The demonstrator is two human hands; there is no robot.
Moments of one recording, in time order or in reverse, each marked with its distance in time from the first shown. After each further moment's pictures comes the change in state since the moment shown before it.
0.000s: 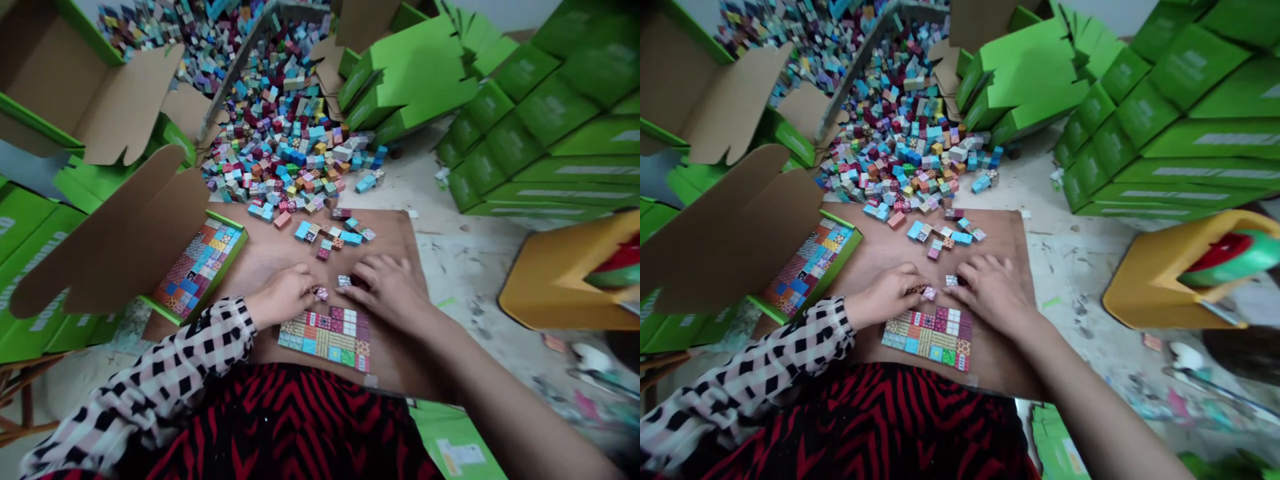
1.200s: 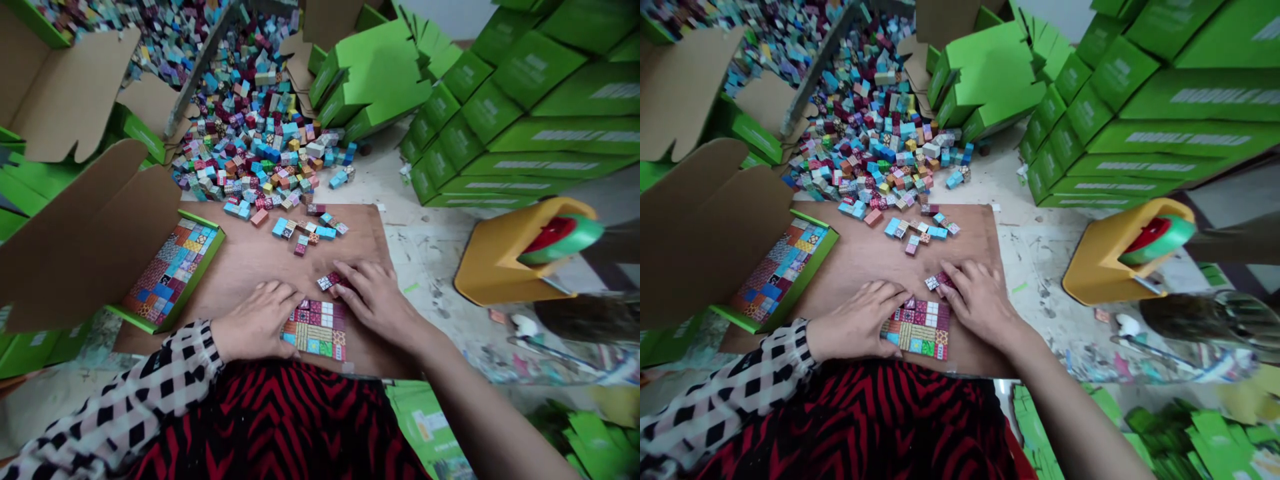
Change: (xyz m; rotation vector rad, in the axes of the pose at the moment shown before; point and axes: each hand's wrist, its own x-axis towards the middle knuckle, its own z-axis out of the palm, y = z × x) left_hand -0.032 0.021 0.001 0.162 -0.194 0.093; right_hand -0.037 -0.003 0.000 0.153 0.070 0.094
